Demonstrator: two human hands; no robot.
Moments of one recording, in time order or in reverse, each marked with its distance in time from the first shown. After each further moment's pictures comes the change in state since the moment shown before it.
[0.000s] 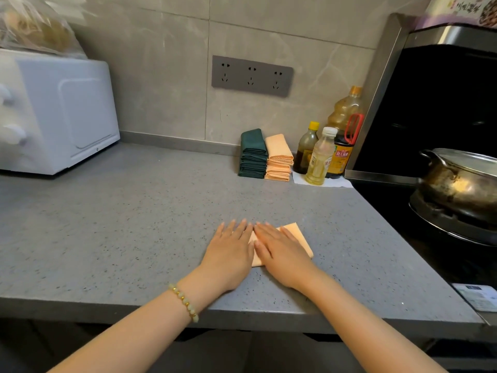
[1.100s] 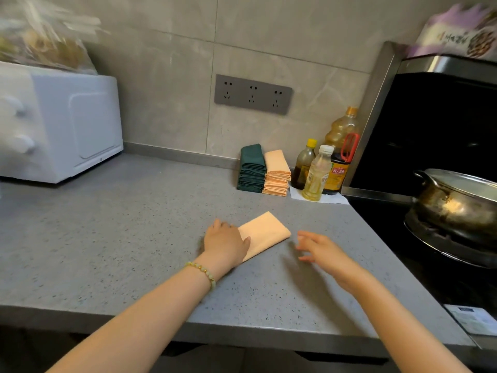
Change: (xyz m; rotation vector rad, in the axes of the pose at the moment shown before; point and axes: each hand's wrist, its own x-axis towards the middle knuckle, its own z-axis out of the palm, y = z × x) left_hand 0.046 -0.003 -0.015 -0.025 -0.118 -0.274; right_hand -0.017 0.049 -0.054 0.873 0.056 0.492
